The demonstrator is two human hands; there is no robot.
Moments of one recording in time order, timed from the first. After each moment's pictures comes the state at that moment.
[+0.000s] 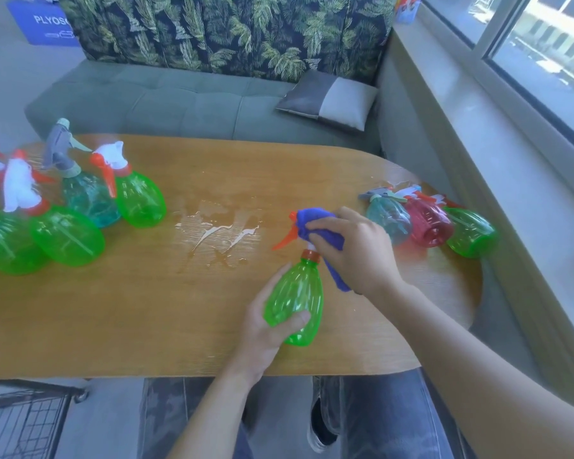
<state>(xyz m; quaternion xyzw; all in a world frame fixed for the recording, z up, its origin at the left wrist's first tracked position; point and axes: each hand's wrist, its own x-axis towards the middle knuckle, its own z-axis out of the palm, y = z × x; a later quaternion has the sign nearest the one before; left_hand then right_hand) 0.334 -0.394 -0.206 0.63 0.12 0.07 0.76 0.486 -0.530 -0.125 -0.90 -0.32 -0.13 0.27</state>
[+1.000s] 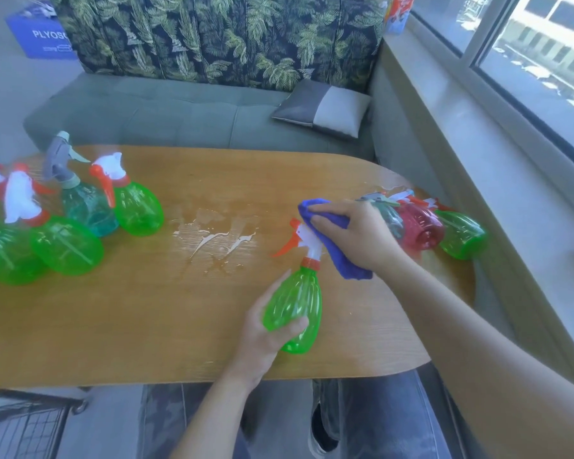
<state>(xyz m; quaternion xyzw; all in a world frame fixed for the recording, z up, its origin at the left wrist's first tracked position) 0.334 -0.397 -0.199 0.63 0.12 0.06 0.77 0.509 -0.531 -0.093 -0.89 -0.24 0.04 0.39</state>
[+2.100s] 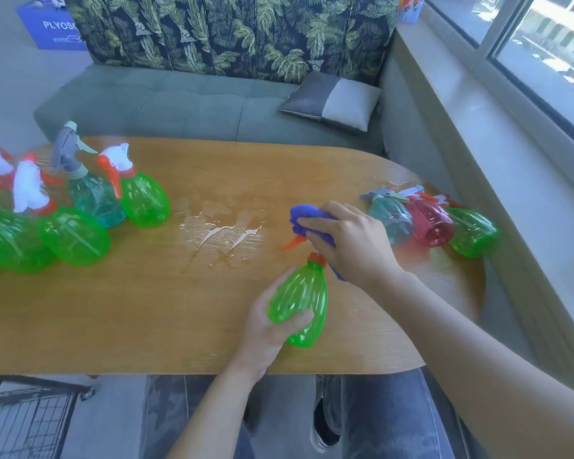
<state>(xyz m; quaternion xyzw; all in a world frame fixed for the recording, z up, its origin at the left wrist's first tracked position) 0.337 -0.397 -0.199 0.61 0.14 0.06 0.78 0.497 -0.524 -0.123 -0.86 -0.43 -0.22 0.18</state>
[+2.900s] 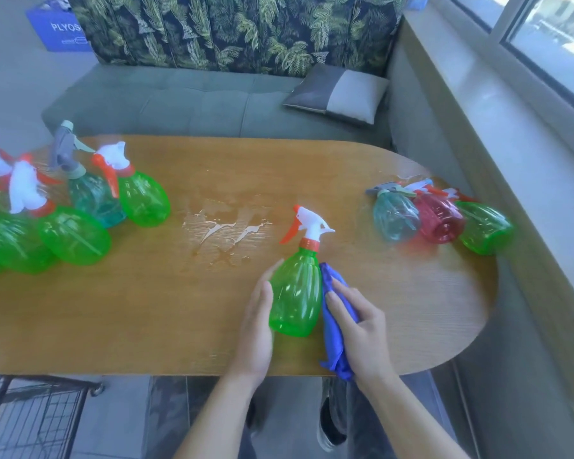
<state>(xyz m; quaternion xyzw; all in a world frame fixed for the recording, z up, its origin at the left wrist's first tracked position) 0.335 -0.400 -0.204 0.60 0.18 0.11 0.77 0.392 -0.553 -0.204 -0.66 -0.03 0.11 0.74</state>
